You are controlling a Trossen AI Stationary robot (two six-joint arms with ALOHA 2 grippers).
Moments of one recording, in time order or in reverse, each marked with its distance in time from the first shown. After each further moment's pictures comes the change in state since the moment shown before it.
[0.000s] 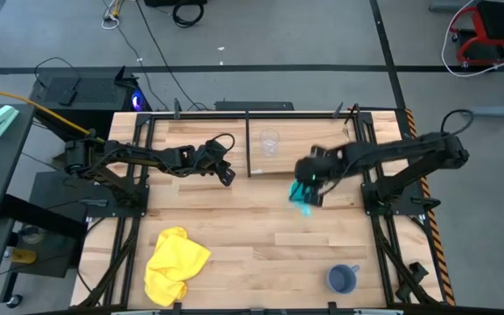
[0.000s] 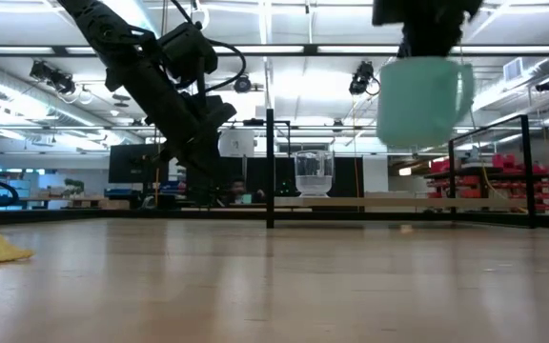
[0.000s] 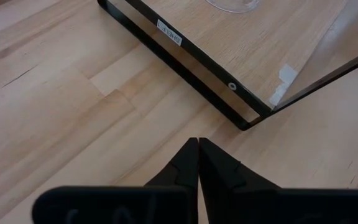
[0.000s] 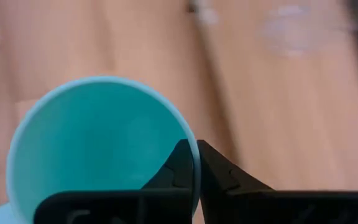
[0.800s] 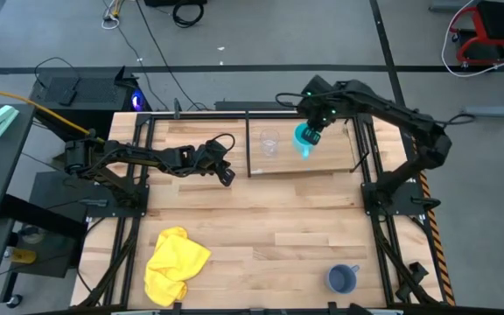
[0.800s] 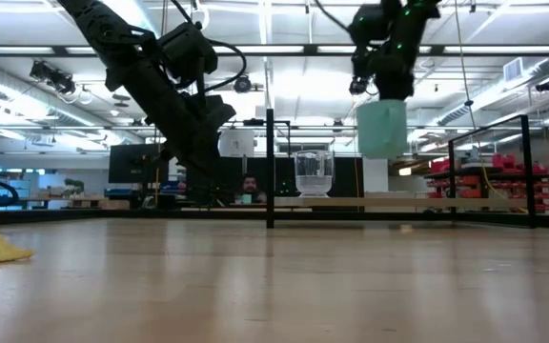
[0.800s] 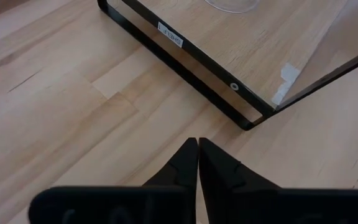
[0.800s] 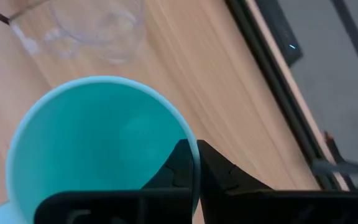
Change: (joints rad) left arm 0.000 0.000 0.000 0.000 -0.008 0.026; right arm -0.685 0.167 0.262 -0.117 -0.205 -0.345
